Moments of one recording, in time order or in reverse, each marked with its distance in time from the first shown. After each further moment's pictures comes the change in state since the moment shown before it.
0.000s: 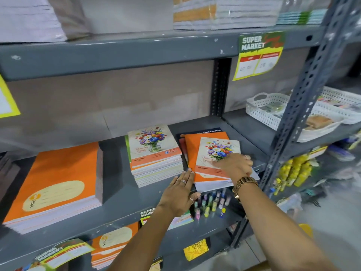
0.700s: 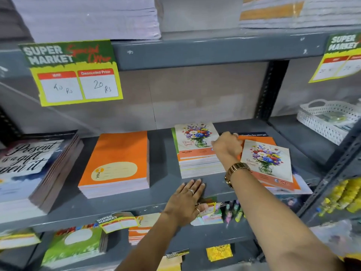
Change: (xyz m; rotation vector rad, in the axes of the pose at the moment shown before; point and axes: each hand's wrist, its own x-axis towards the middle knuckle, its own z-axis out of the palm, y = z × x) left_hand -0.085 -0.053 -0.011 0.077 -0.078 -0.136; right_hand -0.072 -0.127 0.029 0.218 0.192 -0.444
